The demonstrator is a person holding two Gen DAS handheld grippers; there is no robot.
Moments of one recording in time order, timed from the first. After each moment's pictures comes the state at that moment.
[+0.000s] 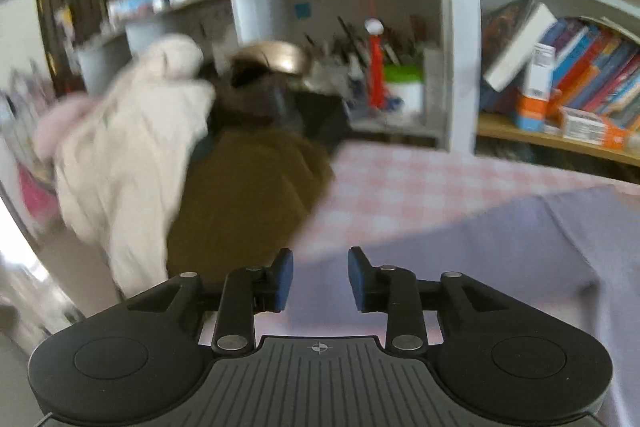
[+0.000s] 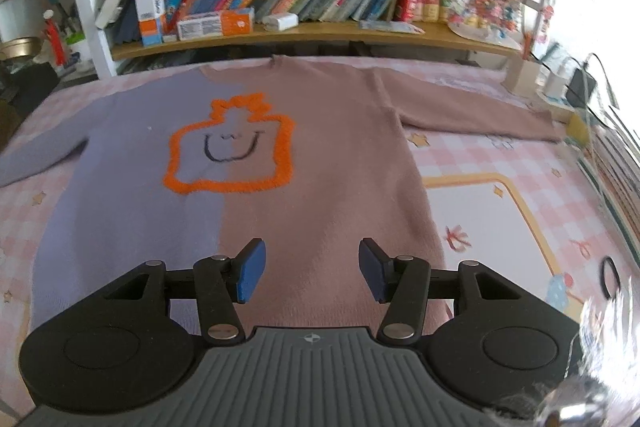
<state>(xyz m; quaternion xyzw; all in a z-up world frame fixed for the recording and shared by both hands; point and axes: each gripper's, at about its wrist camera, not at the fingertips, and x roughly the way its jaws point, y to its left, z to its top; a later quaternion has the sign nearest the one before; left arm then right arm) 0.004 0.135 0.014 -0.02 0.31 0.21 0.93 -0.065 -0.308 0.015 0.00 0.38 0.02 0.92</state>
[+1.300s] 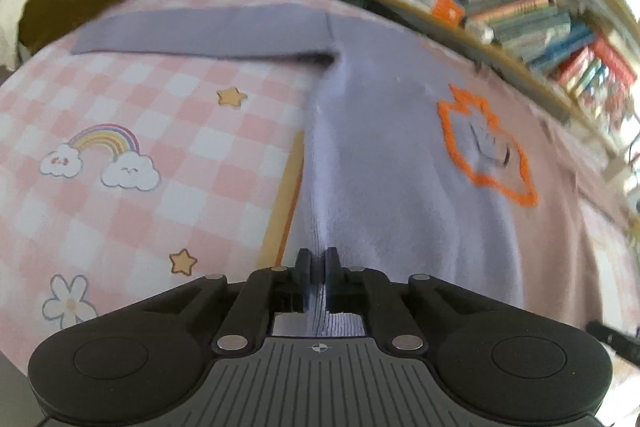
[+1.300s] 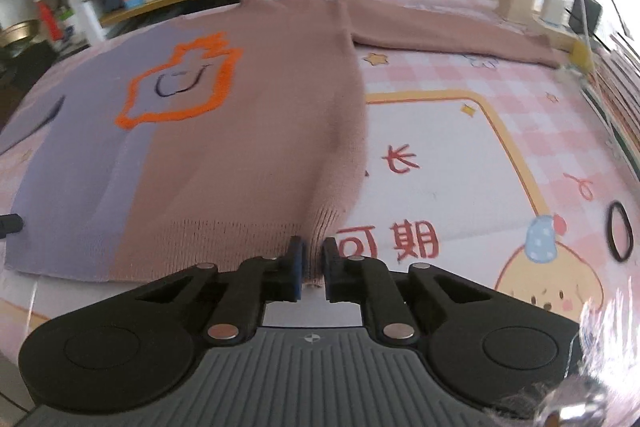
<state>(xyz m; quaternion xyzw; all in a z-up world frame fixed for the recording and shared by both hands) -0.071 -0.049 -0.022 -0.18 0.42 0.06 0.89 -0.068 -0.394 -0.021 0.03 0.43 0.08 0.90</state>
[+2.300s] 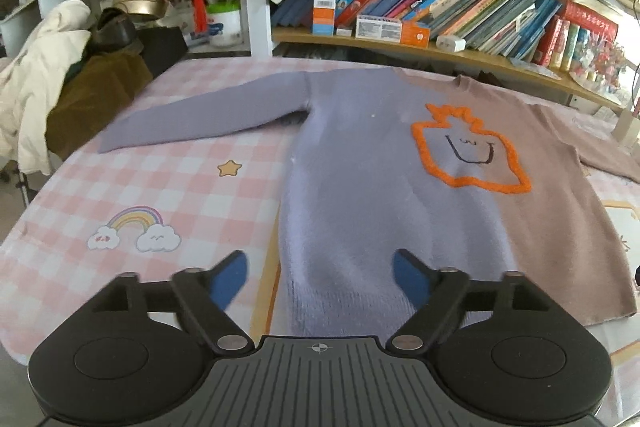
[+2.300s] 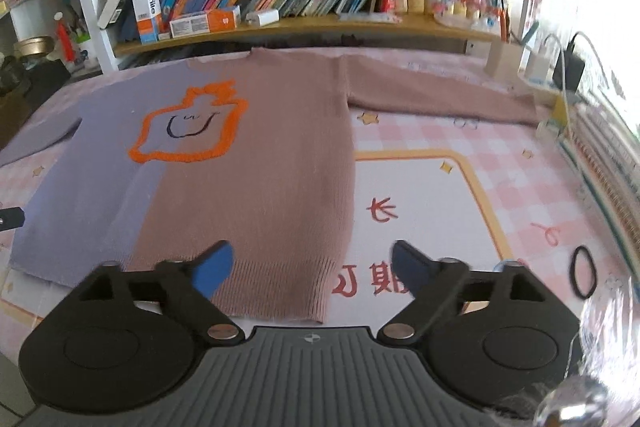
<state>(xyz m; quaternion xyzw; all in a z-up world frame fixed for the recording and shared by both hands) -0.098 -0.098 0.005 -0.04 0.38 0.09 0.92 -0.092 -0.394 0.008 -0.01 0.37 0.07 0.93</state>
